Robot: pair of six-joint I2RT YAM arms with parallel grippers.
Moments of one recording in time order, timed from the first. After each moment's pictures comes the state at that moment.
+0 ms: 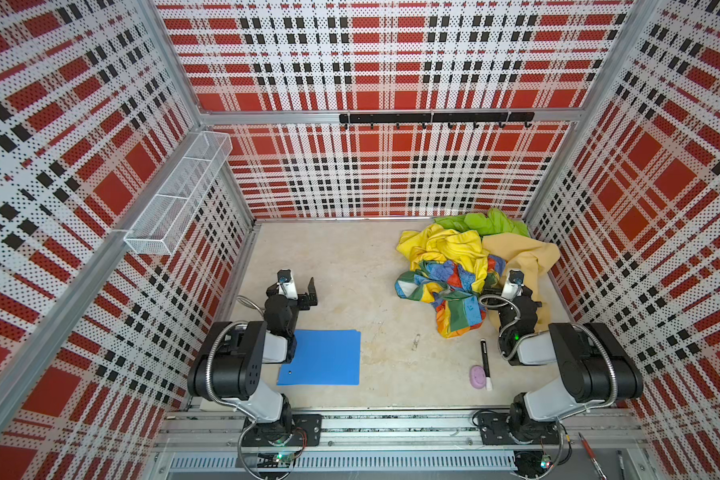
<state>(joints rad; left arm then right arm) 0.01 1.58 0.29 1.13 -0.01 -0.01 0.02 1.55 0.25 1.15 0.17 -0.02</state>
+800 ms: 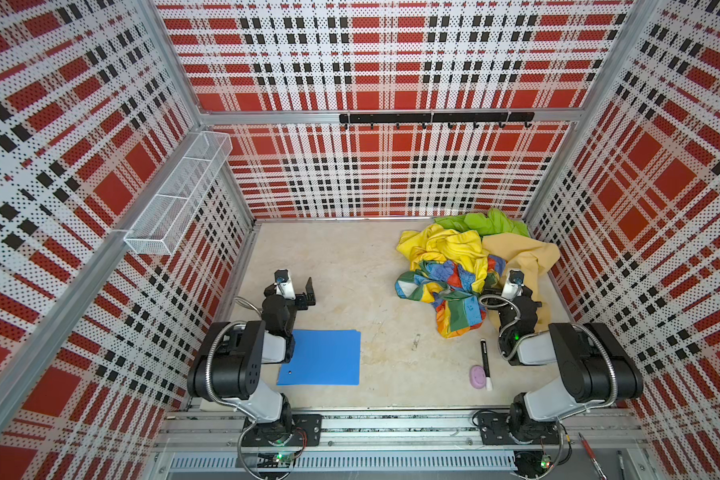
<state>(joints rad) 0.03 1.58 0.29 1.13 0.02 -0.02 0.01 1.55 0.25 1.16 0.17 -0.02</state>
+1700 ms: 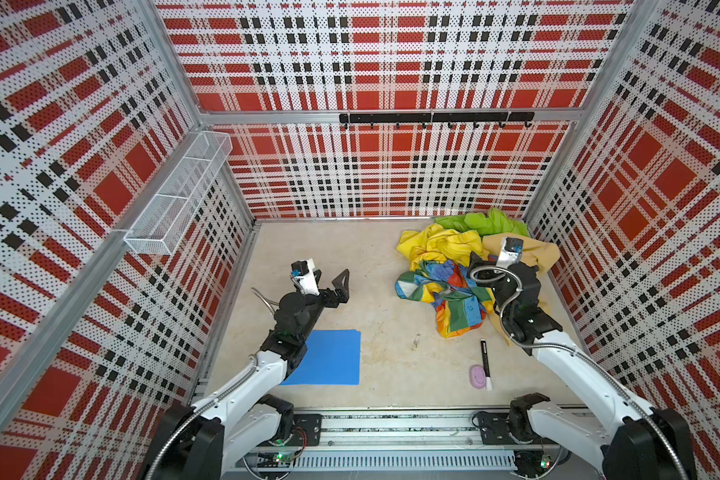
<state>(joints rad) -0.36 1.02 0.39 0.58 0.00 -0.42 0.32 1.08 0.69 0.15 0.32 0.18</state>
